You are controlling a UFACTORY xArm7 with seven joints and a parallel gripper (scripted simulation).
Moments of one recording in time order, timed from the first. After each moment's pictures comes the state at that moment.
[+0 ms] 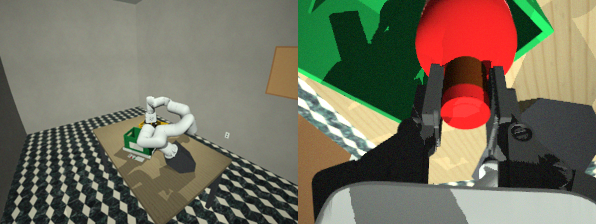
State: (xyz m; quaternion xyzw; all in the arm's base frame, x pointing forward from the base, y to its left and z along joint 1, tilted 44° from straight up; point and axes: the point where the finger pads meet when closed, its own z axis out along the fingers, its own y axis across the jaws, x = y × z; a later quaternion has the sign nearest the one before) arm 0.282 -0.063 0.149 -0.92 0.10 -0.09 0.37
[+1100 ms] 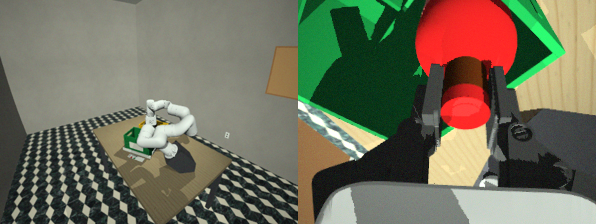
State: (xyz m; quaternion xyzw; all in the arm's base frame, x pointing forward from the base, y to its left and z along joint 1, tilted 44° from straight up) arm 0.289 -0.044 0.128 -0.92 0.10 -0.09 0.37
